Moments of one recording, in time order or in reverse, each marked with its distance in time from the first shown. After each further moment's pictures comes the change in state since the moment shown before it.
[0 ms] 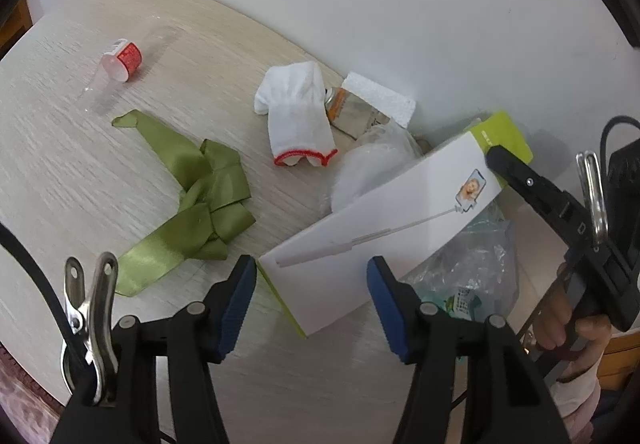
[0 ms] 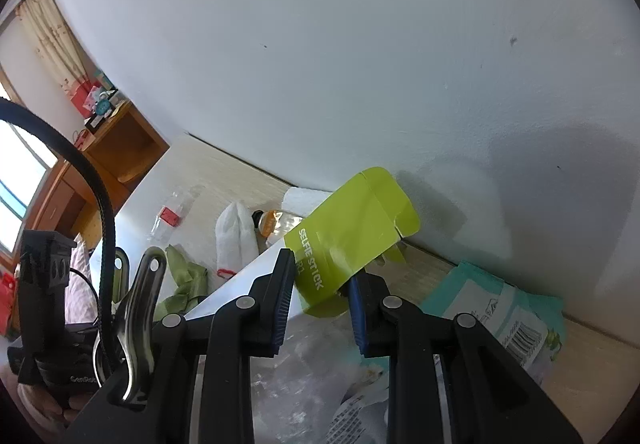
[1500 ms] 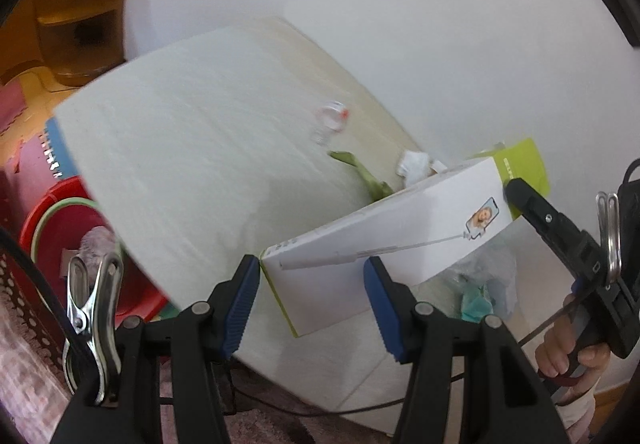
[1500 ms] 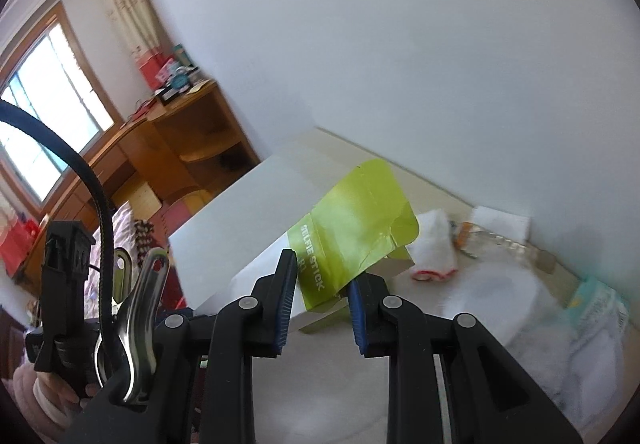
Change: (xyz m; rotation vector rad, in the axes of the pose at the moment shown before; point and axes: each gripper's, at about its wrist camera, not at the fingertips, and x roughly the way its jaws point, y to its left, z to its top) left arm -0.150 0.148 -0.076 -0.195 -0.245 0.040; right arm -0.018 0.187 -0.023 -0.204 -0.042 0.171
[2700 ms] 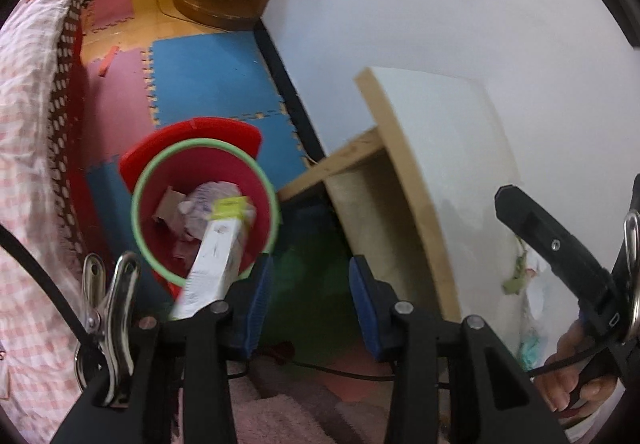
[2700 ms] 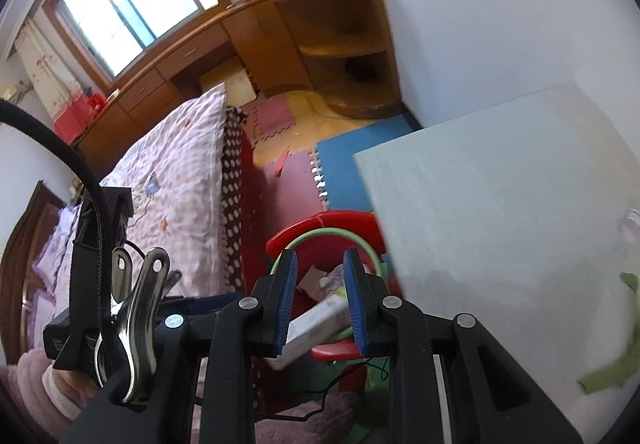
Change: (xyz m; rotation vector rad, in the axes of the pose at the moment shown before) left arm -0.063 0.260 -0.036 -0.380 -0.027 0.123; right arm 0.188 0.266 -0.051 -0.319 0.310 0.283
